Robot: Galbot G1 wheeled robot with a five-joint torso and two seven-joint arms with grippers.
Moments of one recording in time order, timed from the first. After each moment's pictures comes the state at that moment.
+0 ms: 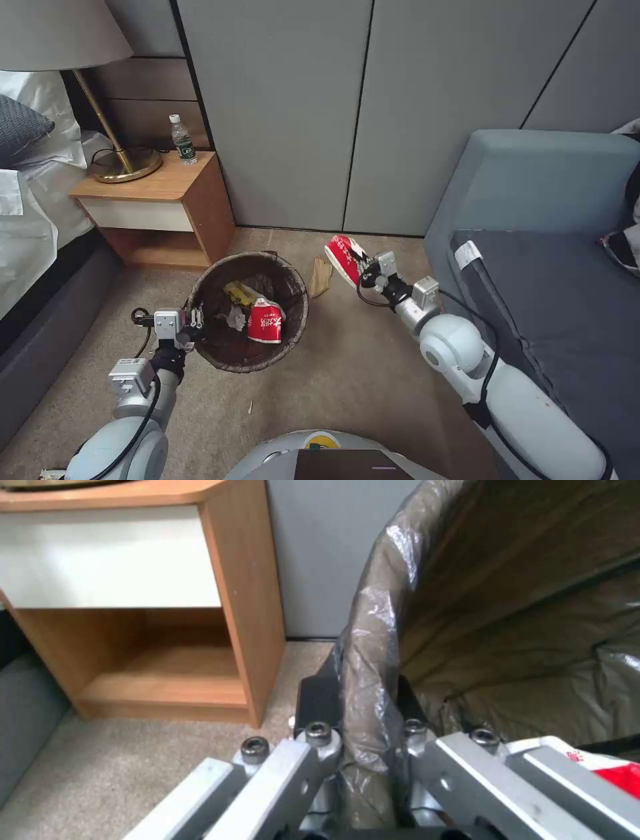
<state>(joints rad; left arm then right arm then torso) 1.83 -1.41 -0.71 -2.41 -0.24 0.28 -0.03 -1.13 0.91 0.18 2.12 0.56 -0.26 0.05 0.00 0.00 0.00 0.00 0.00</state>
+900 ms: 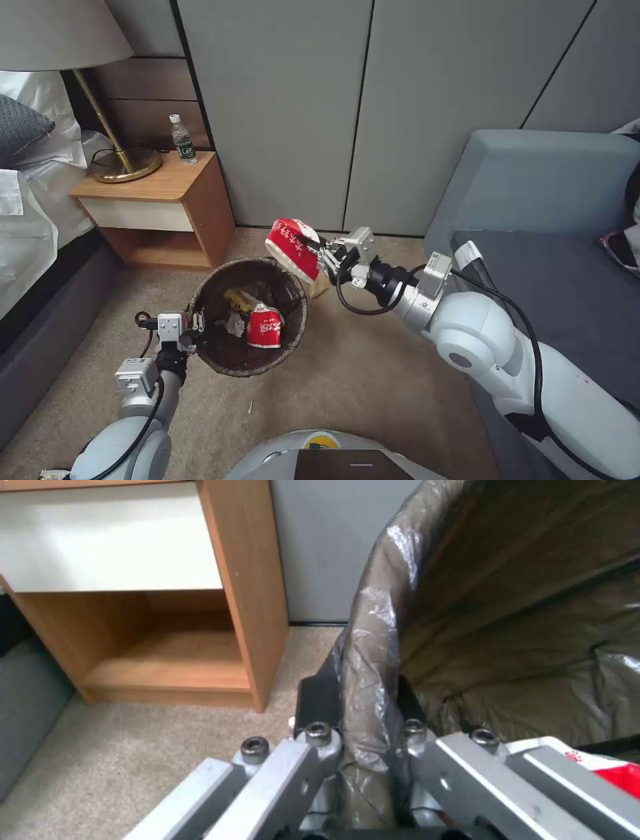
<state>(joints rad) 1.82 -1.41 -0.70 -2.40 -0.22 0.31 -0.03 -0.91 0.79 0.03 2.36 0.80 -0.38 -0.05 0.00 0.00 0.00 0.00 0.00</state>
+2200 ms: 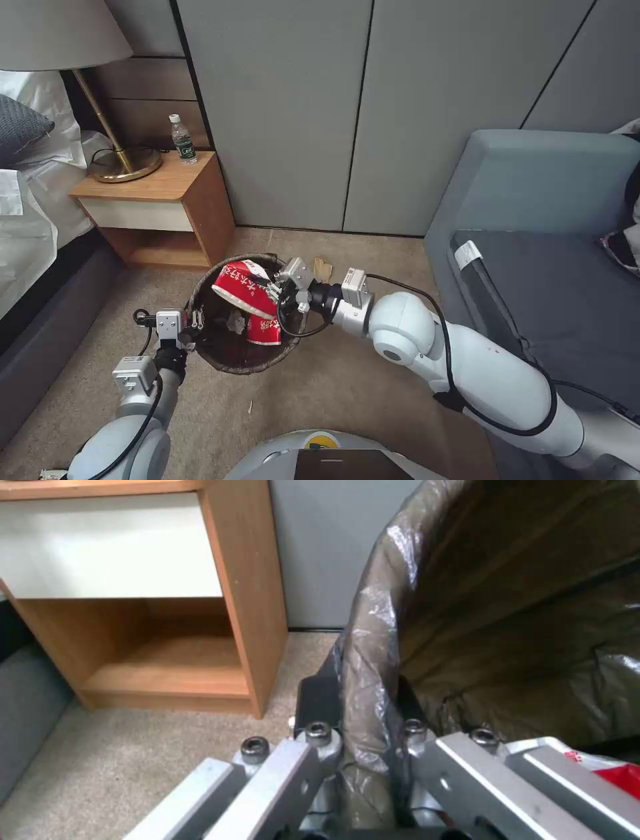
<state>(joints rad) 1.82 -1.42 -0.71 -2.42 -0.22 0.32 -0.03 -0.68 0.92 -0.34 2.19 0.69 -0.44 -0.05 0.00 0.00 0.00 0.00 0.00</state>
